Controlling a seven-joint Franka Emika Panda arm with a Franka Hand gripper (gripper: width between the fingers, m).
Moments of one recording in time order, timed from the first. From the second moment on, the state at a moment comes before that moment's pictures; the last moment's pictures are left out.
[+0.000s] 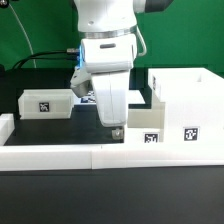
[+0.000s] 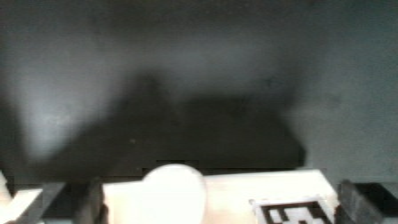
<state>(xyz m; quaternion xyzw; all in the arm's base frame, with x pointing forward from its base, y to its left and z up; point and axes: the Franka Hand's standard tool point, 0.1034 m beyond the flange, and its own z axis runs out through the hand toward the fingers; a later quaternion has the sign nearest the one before) 0.571 -0.010 0.026 -0.74 -0.67 -0.01 0.06</state>
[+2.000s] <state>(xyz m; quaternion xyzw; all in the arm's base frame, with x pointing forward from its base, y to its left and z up) 0.578 -0.011 0.033 -0.72 -0.69 0.00 0.06</state>
